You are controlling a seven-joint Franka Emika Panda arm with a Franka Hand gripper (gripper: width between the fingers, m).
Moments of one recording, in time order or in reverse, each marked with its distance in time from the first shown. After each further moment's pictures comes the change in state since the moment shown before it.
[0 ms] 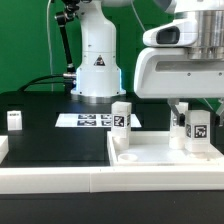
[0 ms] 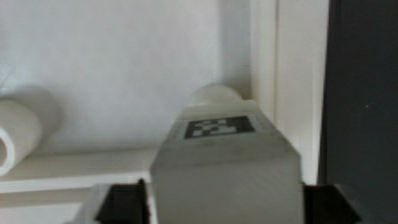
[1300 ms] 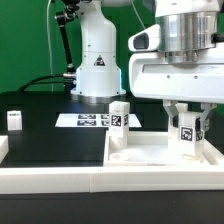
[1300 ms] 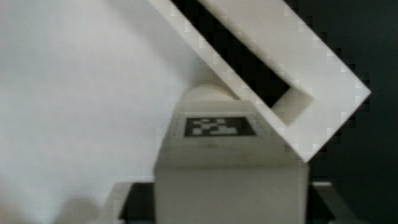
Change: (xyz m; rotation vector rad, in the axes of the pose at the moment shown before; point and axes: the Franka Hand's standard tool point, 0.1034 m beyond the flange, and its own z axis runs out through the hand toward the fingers) arm 0.009 0.017 0.003 0.079 -0.034 0.870
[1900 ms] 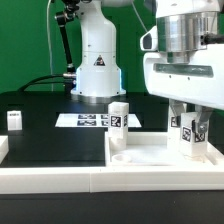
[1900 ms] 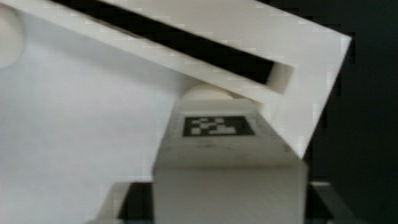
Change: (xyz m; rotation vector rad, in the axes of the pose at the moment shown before) arm -0.001 -0.001 0.001 0.009 -0.008 0.399
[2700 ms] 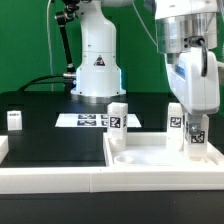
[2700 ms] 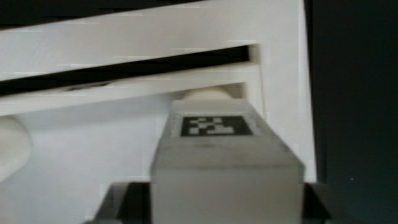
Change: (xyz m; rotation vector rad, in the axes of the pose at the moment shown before) arm -0.003 0.000 0.001 -0.001 -0.006 0.442
